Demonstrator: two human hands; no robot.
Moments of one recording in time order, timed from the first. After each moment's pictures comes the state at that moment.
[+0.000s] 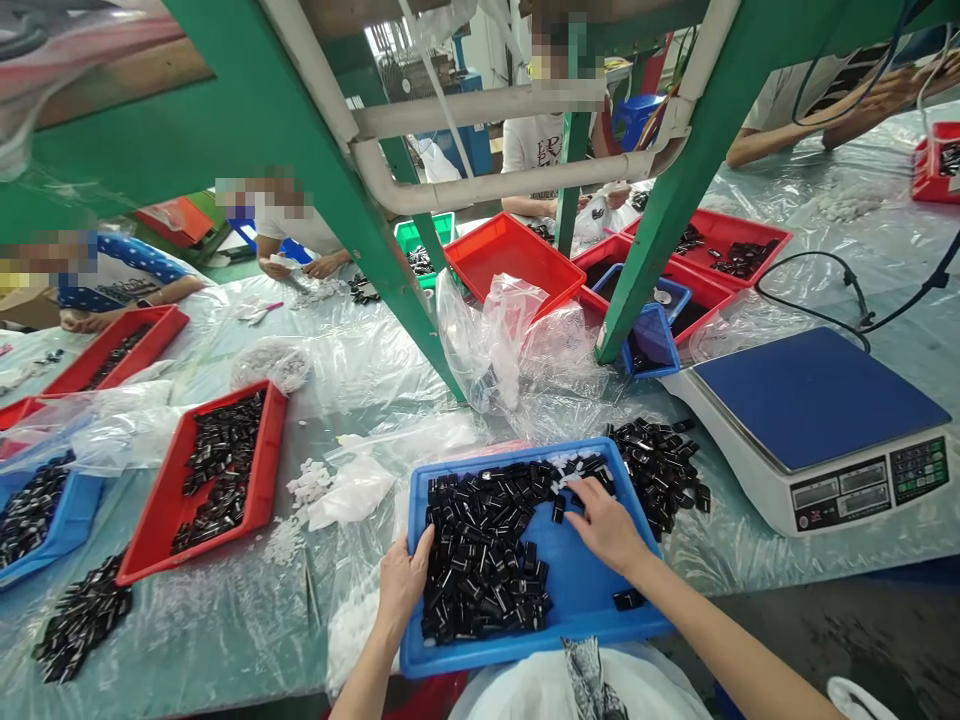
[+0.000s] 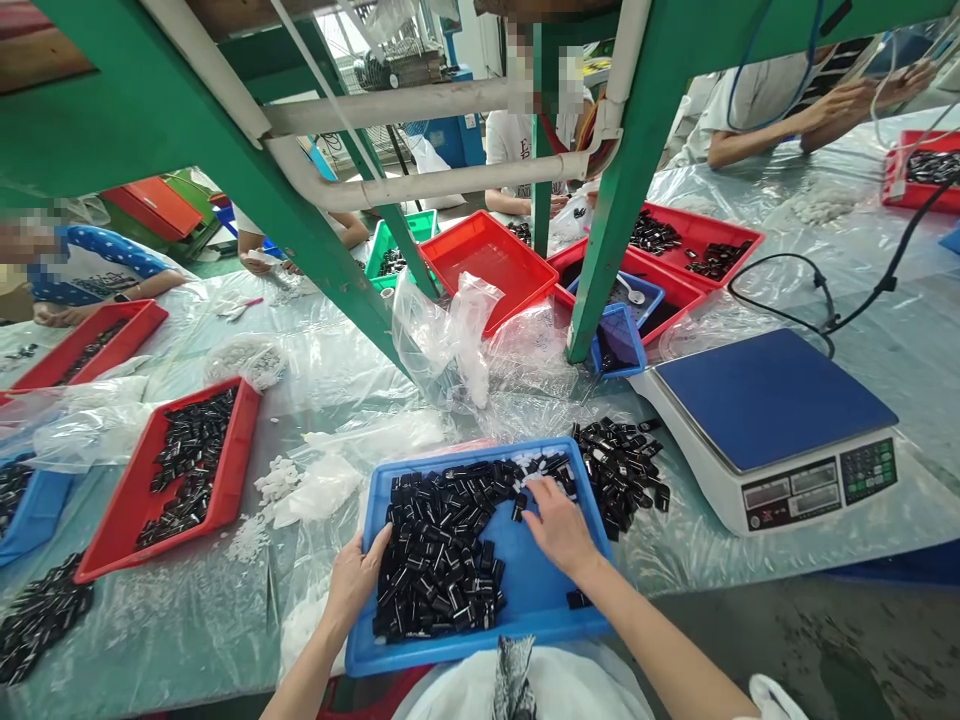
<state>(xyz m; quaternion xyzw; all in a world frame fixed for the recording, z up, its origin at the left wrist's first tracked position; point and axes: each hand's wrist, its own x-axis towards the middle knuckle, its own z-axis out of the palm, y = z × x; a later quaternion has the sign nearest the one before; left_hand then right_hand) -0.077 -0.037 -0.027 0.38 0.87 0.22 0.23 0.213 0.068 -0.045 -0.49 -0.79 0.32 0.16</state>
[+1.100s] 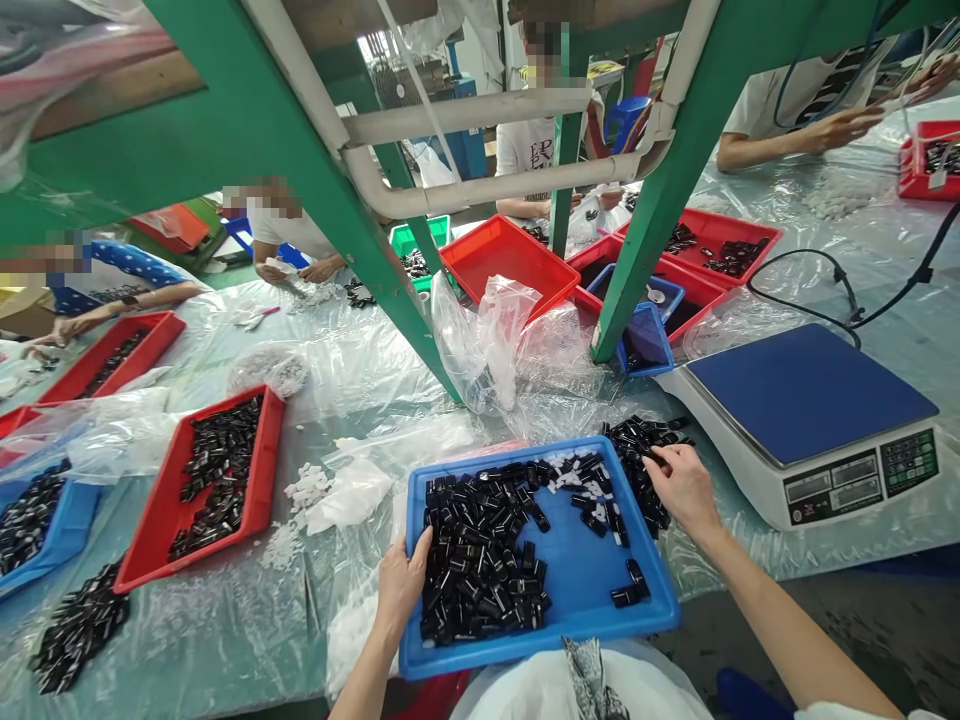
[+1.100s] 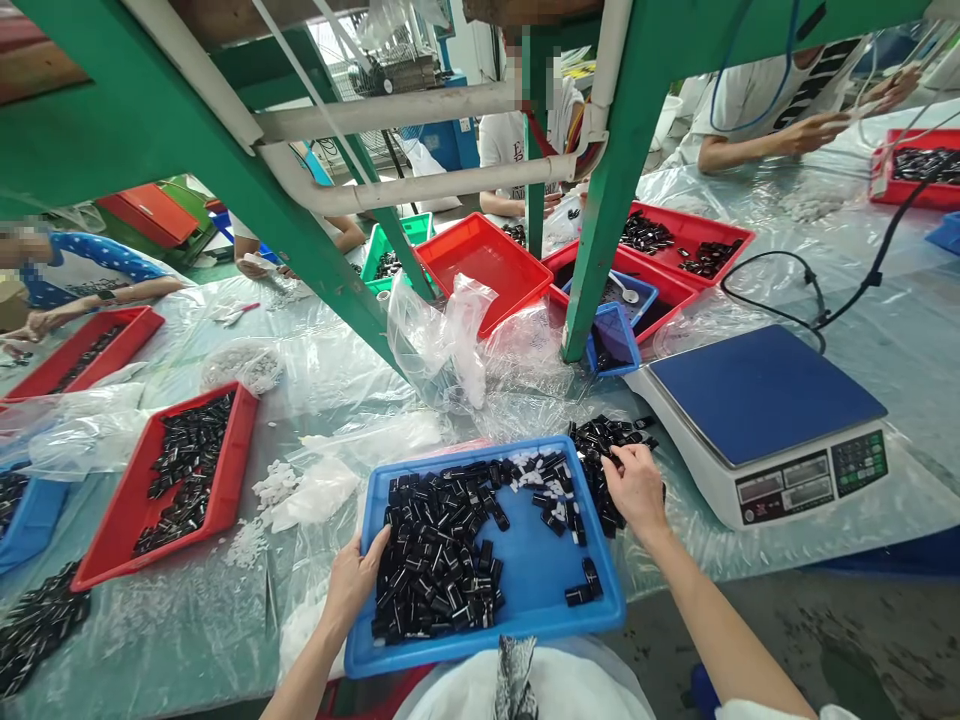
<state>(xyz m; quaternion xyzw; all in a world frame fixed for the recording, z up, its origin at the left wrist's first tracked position) -0.076 -0.036 -0.026 0.37 0.87 0.22 0.25 0.304 0.121 -0.057 -0.66 -0.67 0.17 0.29</state>
